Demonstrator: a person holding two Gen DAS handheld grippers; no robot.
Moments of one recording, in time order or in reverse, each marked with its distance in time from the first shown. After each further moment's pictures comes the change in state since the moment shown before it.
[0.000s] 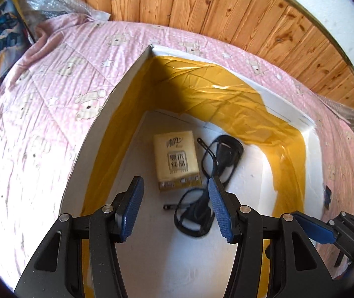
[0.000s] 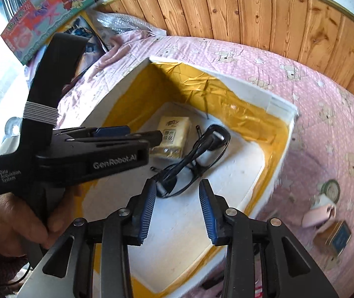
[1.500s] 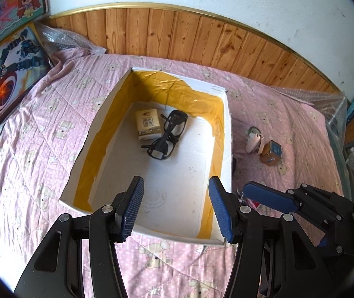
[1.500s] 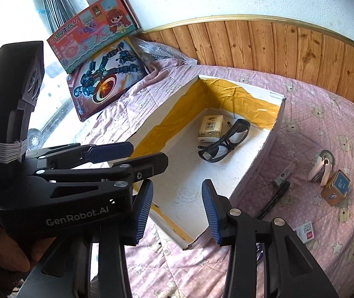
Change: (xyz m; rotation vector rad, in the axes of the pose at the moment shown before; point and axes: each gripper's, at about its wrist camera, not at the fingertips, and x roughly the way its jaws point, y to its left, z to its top) left arm -0.155 -0.047 -0.129 0.082 -0.173 -0.039; right arm -0.100 0.059 -0.106 -0.039 -0.207 0.100
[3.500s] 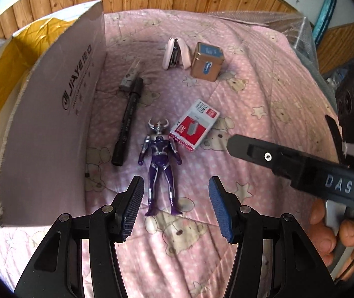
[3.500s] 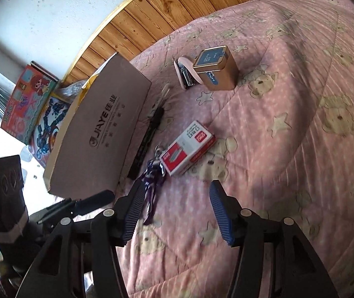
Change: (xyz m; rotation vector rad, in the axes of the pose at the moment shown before) left arm 0.124 -0.154 -0.113 0.288 0.155 -0.139; right arm -0.013 -0.207 -0.153 0.555 -0.062 -0.055
